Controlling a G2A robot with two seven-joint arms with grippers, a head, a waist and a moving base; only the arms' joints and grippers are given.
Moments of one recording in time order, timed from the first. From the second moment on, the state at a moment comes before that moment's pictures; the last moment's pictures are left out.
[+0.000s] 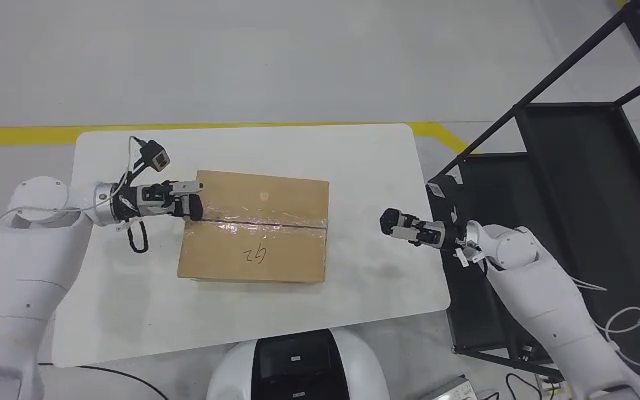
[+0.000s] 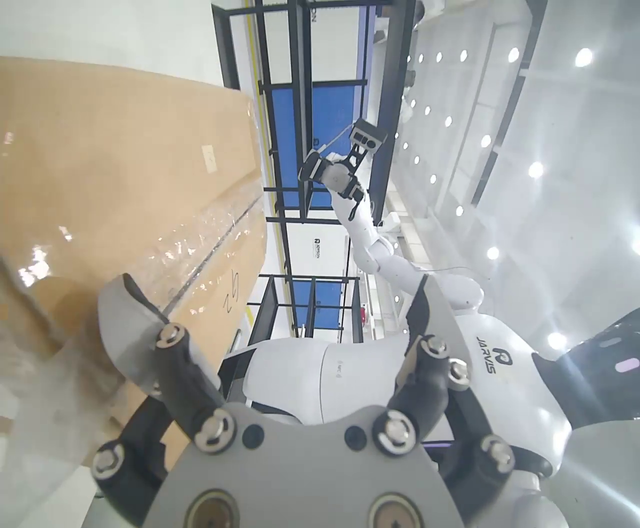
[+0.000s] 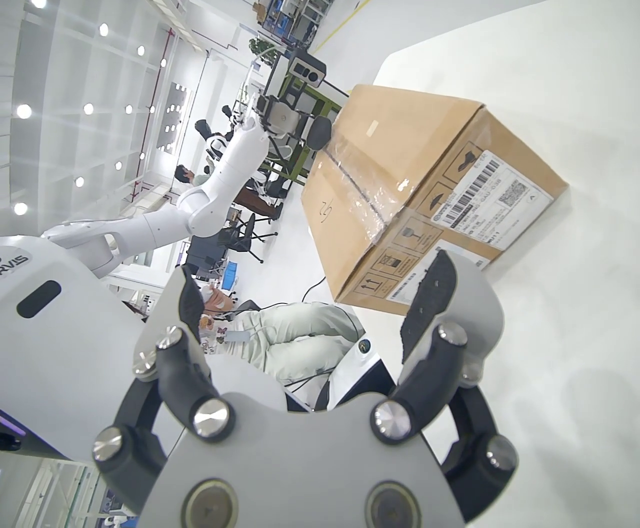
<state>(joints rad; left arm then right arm) 0.78 -0.93 -1.11 -1.03 -0.59 -0.24 -1.47 -1.33 -0.85 1.28 -1.43 0.47 -0.79 1.03</state>
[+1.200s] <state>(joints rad) 0.82 -0.92 -1.20 -0.90 -0.64 -0.32 -1.39 -1.30 -0.82 1.25 -1.38 0.48 -0.93 0.87</state>
